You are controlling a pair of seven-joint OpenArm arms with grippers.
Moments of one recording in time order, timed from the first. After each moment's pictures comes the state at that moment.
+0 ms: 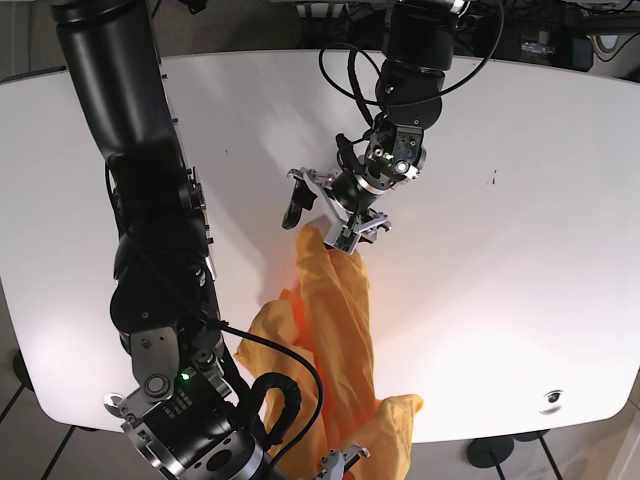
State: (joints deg) left arm -3.8 7.9 6.8 73.7 1.2 -24.4 14.7; right arm 60.1 -1.4 -14.7 101.1 1.7 26.2 -51.3
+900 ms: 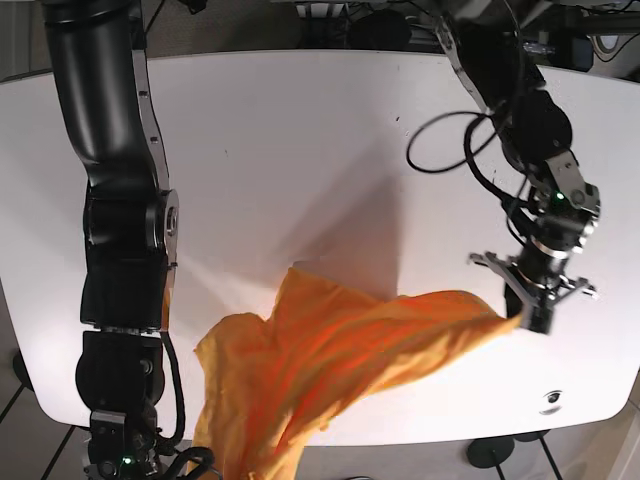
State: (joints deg) left arm -17.7 -4.4 -24.4 104.6 1.4 -36.1 45.9; right arm 64.7 3.9 1.5 60.4 0.6 25.5 -35.5
